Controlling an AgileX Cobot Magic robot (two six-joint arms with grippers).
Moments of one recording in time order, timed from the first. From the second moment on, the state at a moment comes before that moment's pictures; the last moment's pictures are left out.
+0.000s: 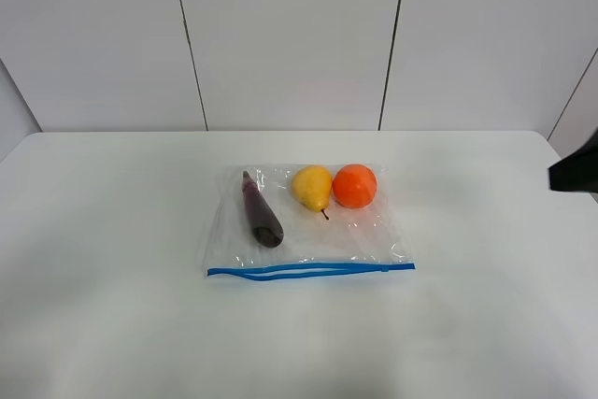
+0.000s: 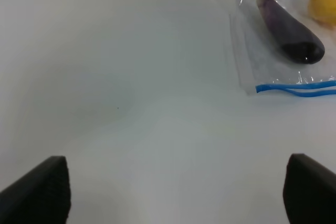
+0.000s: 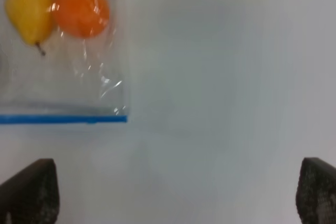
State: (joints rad) left arm 0.07 0.00 -0.57 -0.13 1.17 0.08; right arm -0.09 0.92 -0.86 0.24 0.97 -0.13
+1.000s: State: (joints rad) left arm 0.07 0.00 -0.57 -0.13 1.17 0.08; right arm -0.22 1.71 -0.87 0.93 0.97 -0.82
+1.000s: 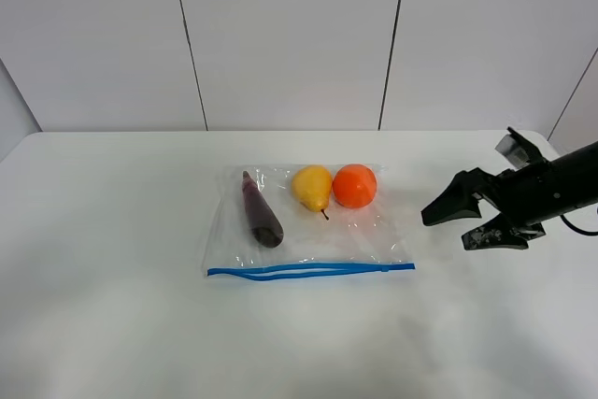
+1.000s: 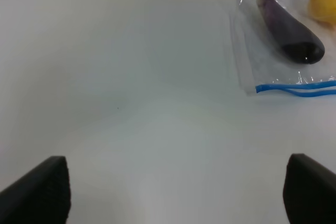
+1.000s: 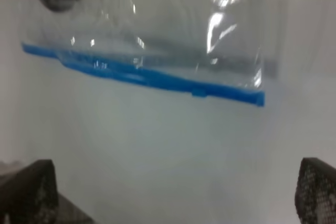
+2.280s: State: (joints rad) left arm 0.07 0.00 -0.57 -0.13 1.17 0.08; right arm -0.08 2.07 -0.98 1.07 0.95 -1.00
